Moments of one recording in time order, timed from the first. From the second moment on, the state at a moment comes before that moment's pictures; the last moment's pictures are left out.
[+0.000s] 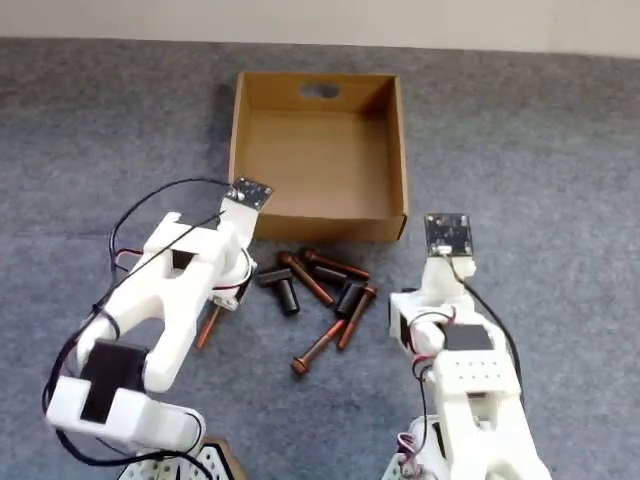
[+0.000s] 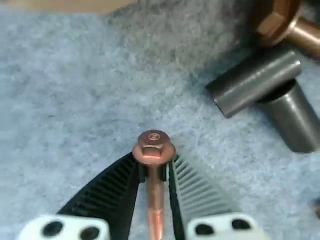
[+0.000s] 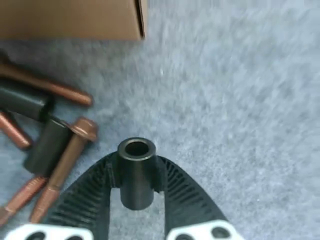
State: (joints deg) left arm 2.4 -3.6 38.2 61.4 -10.0; right arm -9.5 -54.3 74.9 41.8 0.7
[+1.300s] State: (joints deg) left arm 29.5 -51.6 38.3 29.8 8.2; right arm -29.3 -90.1 96.0 -1.8 0.7
